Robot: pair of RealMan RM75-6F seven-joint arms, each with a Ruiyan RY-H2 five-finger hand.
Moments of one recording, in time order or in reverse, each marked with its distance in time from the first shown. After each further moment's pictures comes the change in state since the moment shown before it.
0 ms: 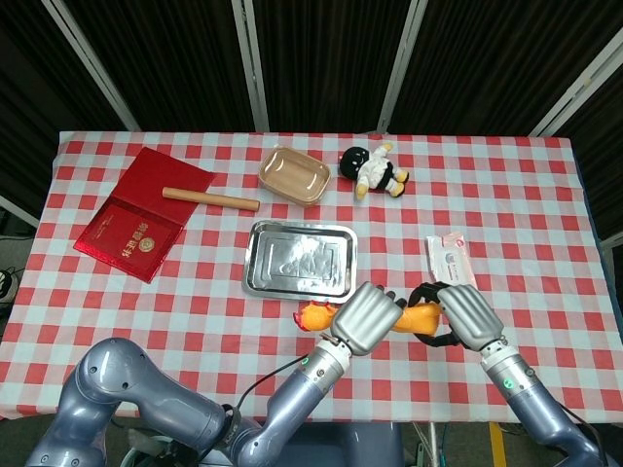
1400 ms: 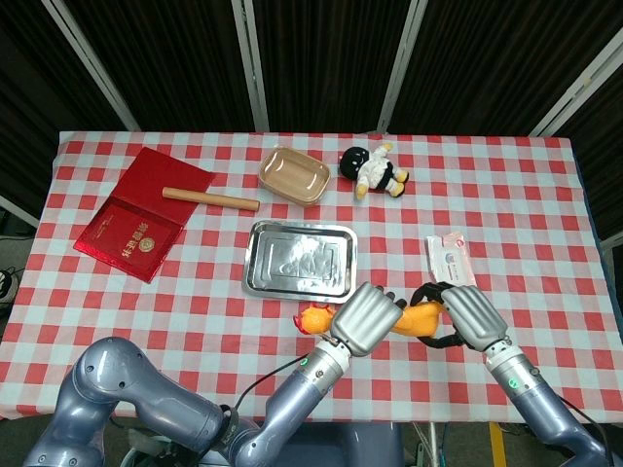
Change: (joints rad) left arm 0.007 0.009 -0.004 -0.023 0.003 0.002 0.007; right arm 0.001 0.010 -0.009 0.021 -0.030 -0.001 0.061
